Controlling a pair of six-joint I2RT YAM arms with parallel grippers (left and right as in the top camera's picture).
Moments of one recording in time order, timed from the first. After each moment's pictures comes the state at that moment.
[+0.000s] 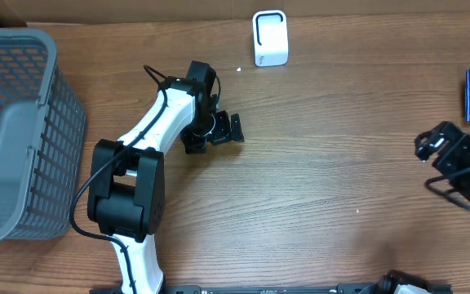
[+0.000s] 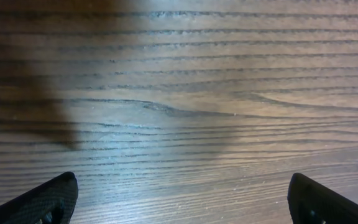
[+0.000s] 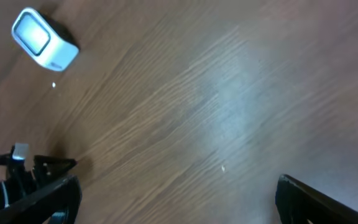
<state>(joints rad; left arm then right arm) -0.26 2.05 1.49 -0.96 0.30 -0.43 -0.29 1.05 1.37 -1.30 -0.24 0.40</state>
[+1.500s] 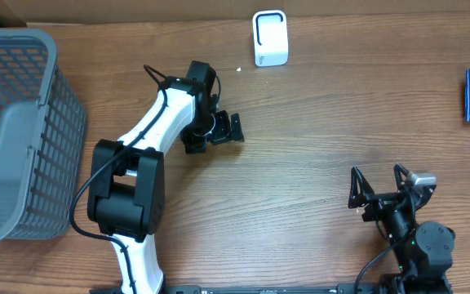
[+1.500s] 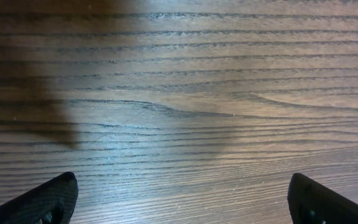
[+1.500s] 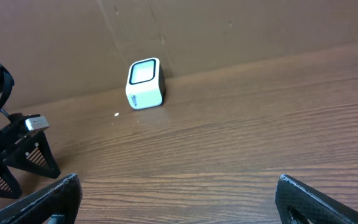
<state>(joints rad) -0.26 2.05 1.49 -0.96 0.30 -0.43 0.05 0.11 0.12 -0.17 -0.14 0.25</state>
